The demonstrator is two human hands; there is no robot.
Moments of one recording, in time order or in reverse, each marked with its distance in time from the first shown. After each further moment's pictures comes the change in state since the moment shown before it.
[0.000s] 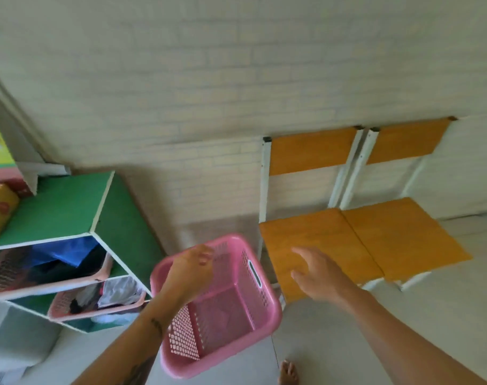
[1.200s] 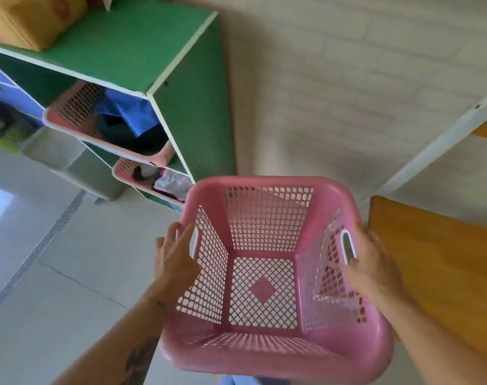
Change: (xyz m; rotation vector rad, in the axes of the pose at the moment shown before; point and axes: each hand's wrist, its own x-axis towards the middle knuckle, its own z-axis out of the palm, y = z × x) left_hand 0.021 -0.255 0.076 0.284 0.296 -0.530; right_hand 0.211 0.031 0.175 -0.270 -0.107 -0.124
